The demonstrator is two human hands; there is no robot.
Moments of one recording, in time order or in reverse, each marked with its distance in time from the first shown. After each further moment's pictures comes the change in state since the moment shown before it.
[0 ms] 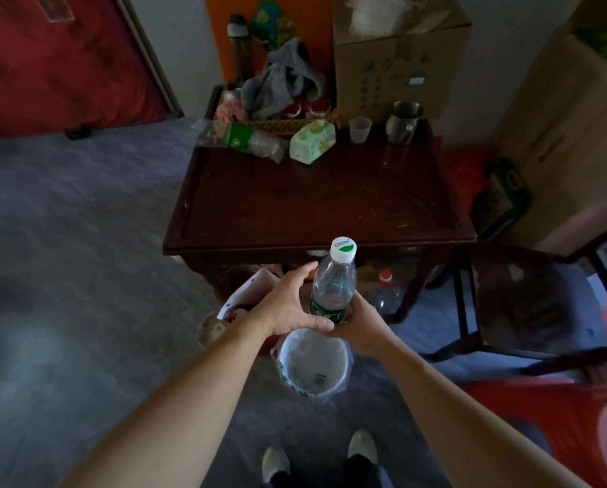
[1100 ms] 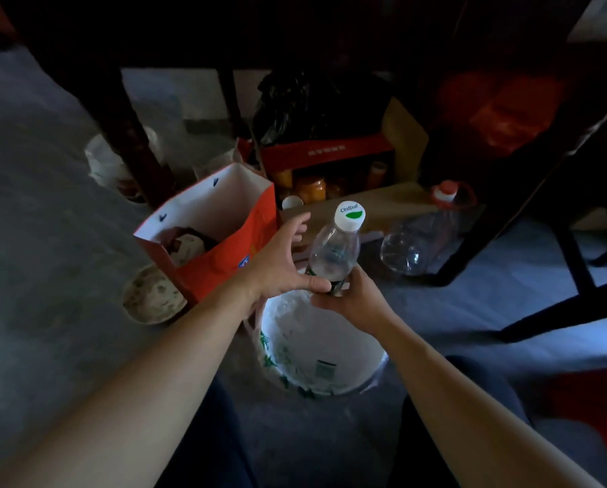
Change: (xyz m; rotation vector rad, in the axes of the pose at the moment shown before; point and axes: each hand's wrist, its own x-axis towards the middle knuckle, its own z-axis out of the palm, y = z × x) left_hand 0.243 -0.417 0.190 -0.137 0.105 0.210; right_hand 0.222 0.418 0.194 -0.063 0.147 -0.063
